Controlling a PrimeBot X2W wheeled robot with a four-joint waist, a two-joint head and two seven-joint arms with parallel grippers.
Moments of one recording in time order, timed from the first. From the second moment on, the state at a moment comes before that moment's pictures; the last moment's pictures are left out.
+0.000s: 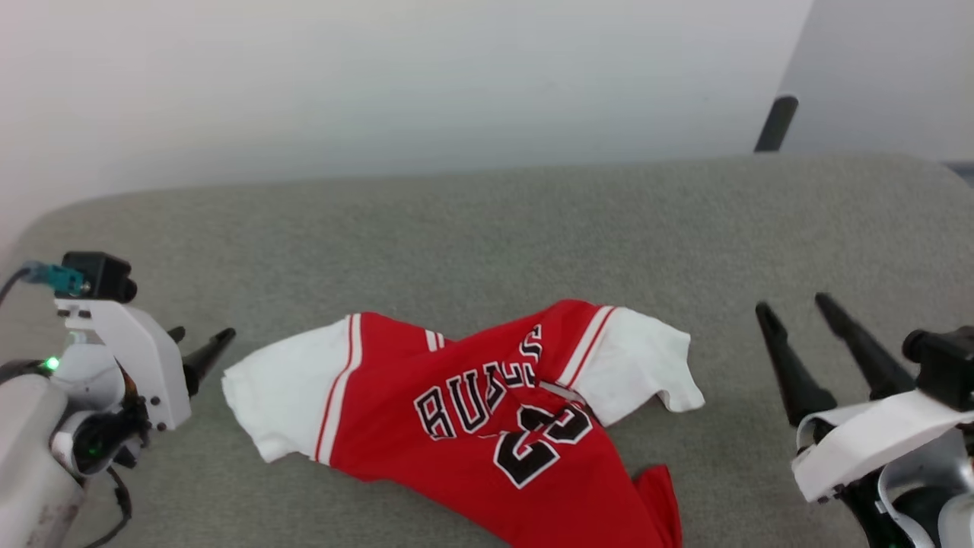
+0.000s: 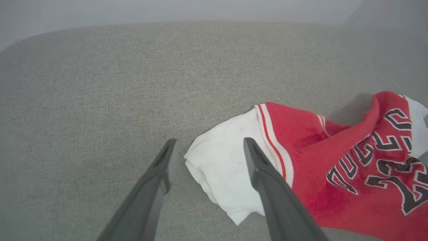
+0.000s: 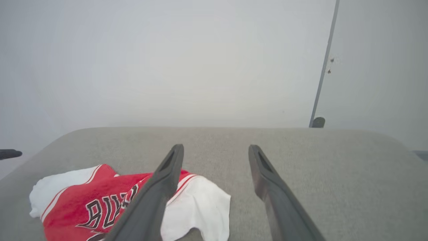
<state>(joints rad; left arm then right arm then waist) -0.63 0.74 -0.65 0.55 -1.08 -0.12 0.33 -0.10 -0.15 0.03 -0.17 0.37 0.13 0.28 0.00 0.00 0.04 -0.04</state>
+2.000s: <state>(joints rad) -0.85 0.68 -0.71 0.66 -1.15 -0.02 0.71 -0.42 -0.31 0.20 0.01 0.52 0.13 0.67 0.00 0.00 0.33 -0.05</state>
